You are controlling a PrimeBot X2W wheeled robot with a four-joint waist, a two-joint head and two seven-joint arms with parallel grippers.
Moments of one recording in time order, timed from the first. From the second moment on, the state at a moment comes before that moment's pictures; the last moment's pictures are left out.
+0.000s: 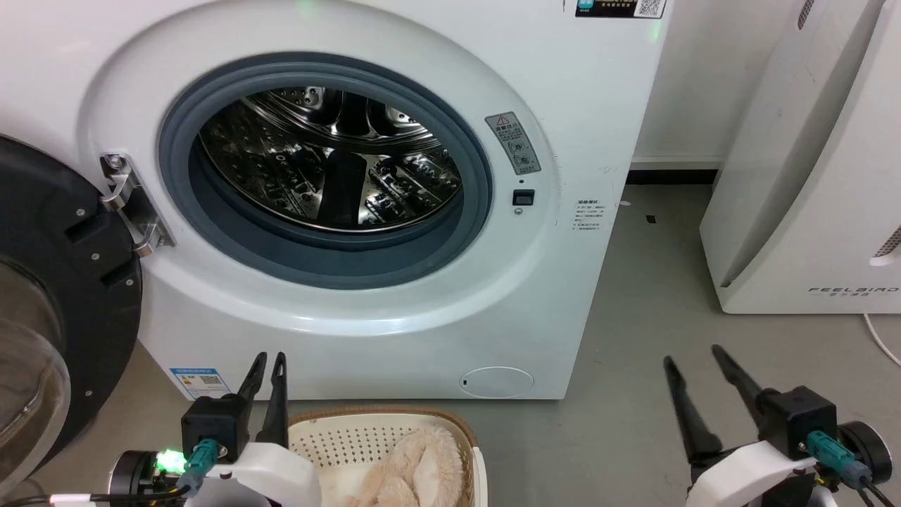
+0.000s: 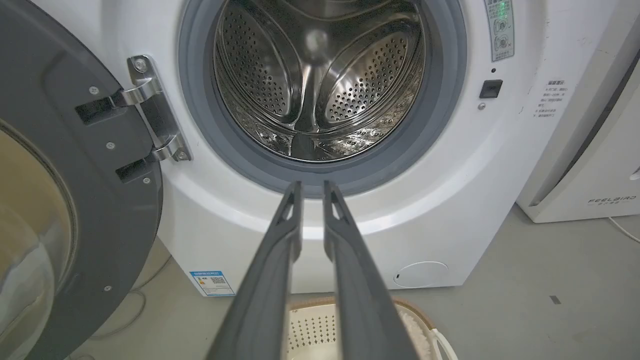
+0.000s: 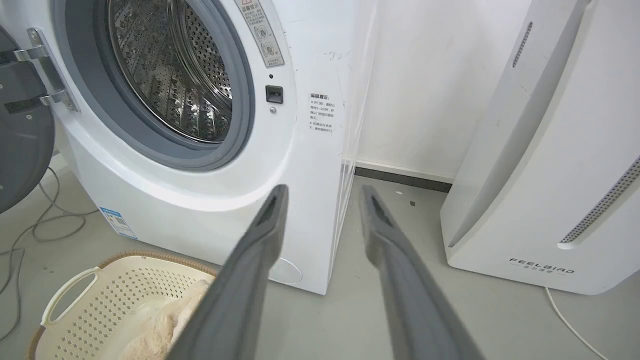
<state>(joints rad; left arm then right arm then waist) 0.02 0.05 0.00 0.01 0.00 0.00 0.00 0.01 -0.05 0.00 0.00 0.01 0.13 0.00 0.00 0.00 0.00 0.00</state>
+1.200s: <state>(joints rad) -0.02 0.05 -0.05 0.11 -0.03 -0.02 -0.06 0.01 -0.05 -0.03 0.00 0.03 0.13 -0.07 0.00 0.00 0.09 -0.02</state>
